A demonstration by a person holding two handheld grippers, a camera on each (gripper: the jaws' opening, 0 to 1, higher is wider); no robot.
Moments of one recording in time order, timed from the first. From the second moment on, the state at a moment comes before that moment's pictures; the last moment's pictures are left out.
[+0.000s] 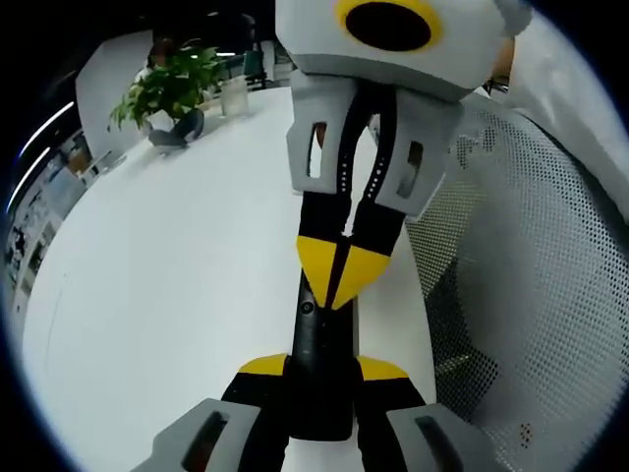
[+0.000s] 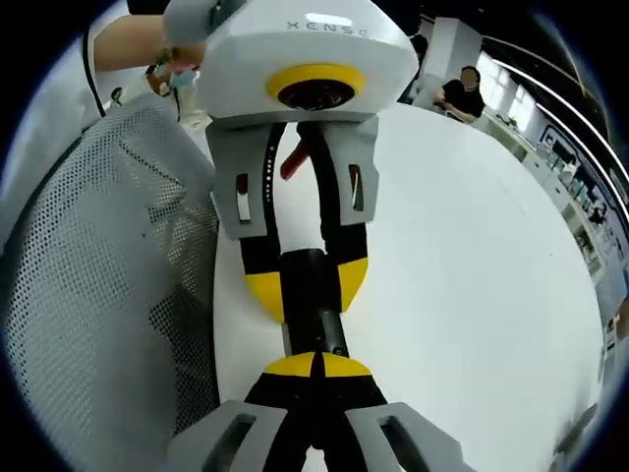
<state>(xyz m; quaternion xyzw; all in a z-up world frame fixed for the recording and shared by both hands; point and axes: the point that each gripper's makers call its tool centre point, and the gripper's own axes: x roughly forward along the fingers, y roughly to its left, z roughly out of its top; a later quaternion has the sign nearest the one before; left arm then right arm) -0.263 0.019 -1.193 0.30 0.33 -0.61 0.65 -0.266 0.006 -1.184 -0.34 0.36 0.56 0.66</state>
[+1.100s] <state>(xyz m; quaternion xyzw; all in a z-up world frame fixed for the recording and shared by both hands) -0.263 0.019 -1.193 0.29 0.32 -0.61 0.67 -0.246 0.006 -1.190 -0.26 0.48 0.52 0.66</state>
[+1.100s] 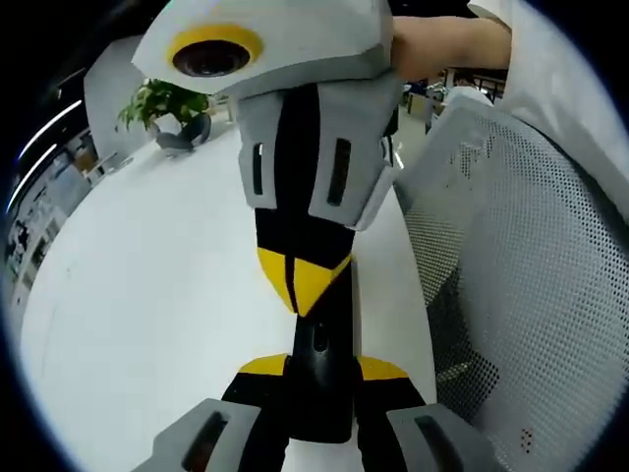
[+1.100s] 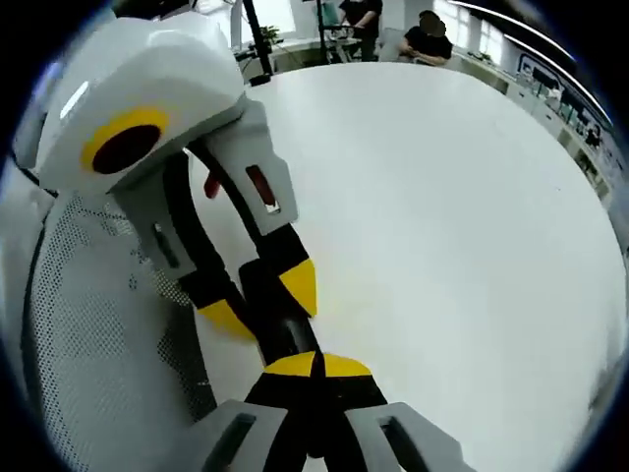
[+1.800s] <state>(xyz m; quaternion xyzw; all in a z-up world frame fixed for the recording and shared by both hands) -0.263 0.020 -1.193 0.27 0.32 -0.61 0.67 -0.265 0.019 -1.184 -0.30 0.40 0.57 0.65</state>
